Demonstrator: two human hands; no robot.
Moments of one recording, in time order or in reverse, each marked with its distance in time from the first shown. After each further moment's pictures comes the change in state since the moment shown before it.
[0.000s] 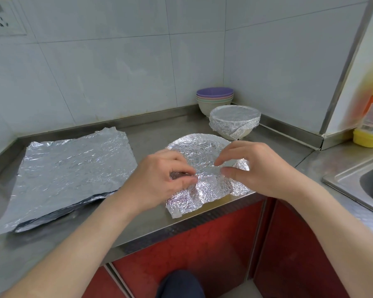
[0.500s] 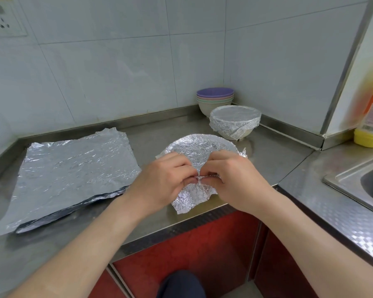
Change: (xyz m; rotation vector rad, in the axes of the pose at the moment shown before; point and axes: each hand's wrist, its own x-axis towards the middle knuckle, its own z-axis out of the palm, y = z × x) left_hand 0.000 -0.006 0.011 0.267 -0.024 0.255; right_hand 0.007 -0.016 0.046 -0.162 0.098 -0.090
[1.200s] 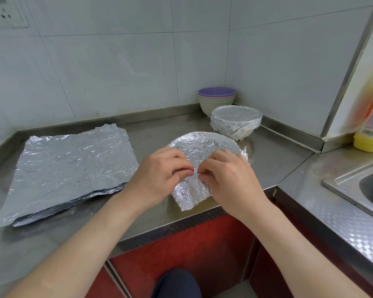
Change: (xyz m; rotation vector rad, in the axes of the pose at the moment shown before) left_hand -0.002 -0.002 -0.002 -0.178 0.070 -0.231; right_hand -0.003 -0.010 0.016 -0.160 0.174 0.088
